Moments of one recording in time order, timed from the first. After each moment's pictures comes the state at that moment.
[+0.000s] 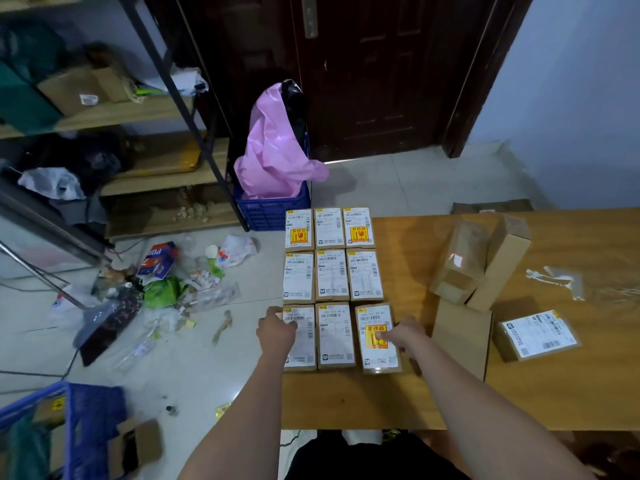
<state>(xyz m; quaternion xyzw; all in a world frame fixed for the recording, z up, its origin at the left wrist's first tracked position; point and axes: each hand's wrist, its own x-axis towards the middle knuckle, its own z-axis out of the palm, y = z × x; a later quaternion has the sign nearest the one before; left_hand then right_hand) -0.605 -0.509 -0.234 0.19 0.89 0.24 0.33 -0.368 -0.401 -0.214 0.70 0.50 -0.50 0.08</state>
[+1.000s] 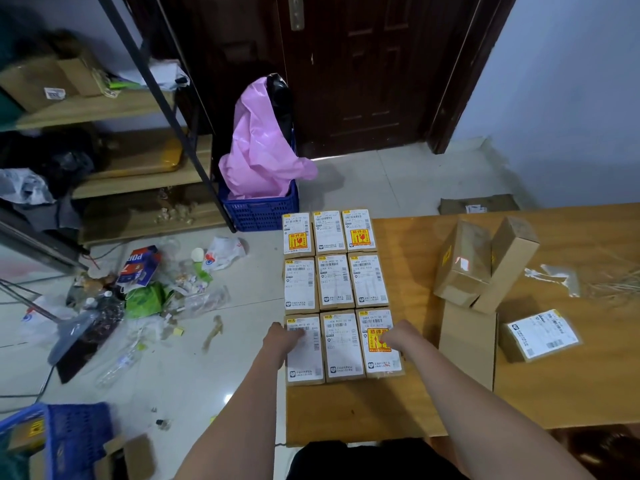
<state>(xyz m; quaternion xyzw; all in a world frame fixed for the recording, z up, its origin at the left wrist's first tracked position) -0.633 -0.491 -0.232 0.12 0.83 0.21 0.51 -0.401 -0.394 -0.225 0.71 0.52 -0.46 0.14</state>
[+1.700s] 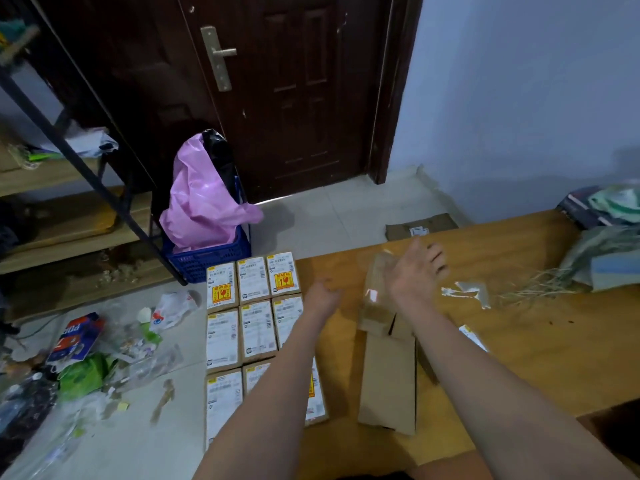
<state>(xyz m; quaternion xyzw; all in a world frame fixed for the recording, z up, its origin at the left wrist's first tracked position) -0.429 -0.300 -0.135 0.37 0.74 0.28 0.48 -0.275 -0.251 -0.101 0.81 0.57 -0.02 -0.15</state>
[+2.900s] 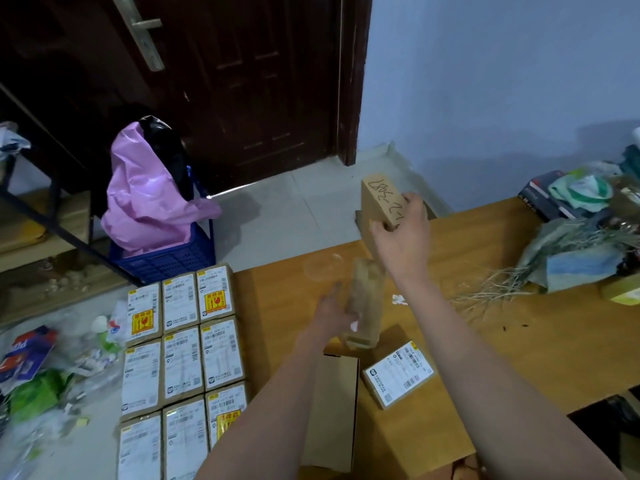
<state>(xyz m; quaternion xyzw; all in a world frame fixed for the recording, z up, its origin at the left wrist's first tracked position) -0.282 -0.214 -0.177 0.50 0.70 0.14 0.48 -0.156 -0.141 -0.062 0.69 0.57 -0.19 -0.40</state>
